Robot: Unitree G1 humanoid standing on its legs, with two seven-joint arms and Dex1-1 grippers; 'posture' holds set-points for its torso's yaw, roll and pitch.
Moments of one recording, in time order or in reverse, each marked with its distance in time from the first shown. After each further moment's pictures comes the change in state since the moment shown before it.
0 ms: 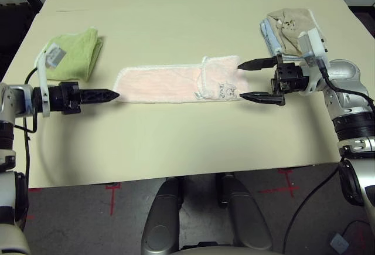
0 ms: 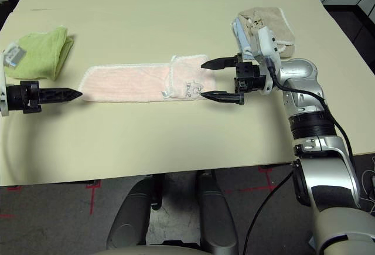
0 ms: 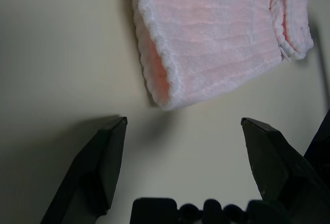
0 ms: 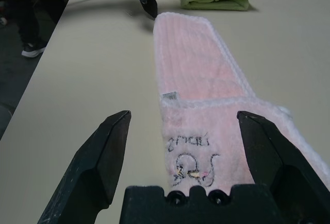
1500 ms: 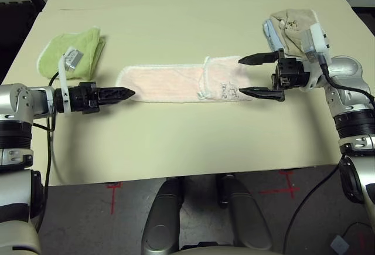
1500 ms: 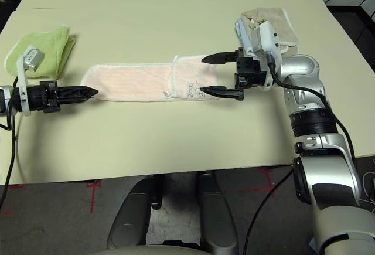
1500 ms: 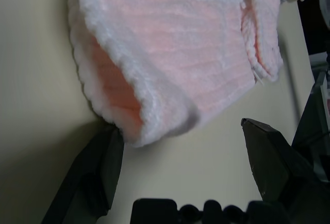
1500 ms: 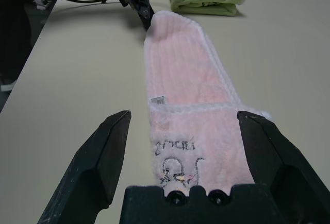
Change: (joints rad) left arm -0.078 -0.144 -0.017 0.059 -0.092 -0.002 0.148; right arm -0.018 -0.010 0.000 -0.024 0.000 -0.003 -0.034
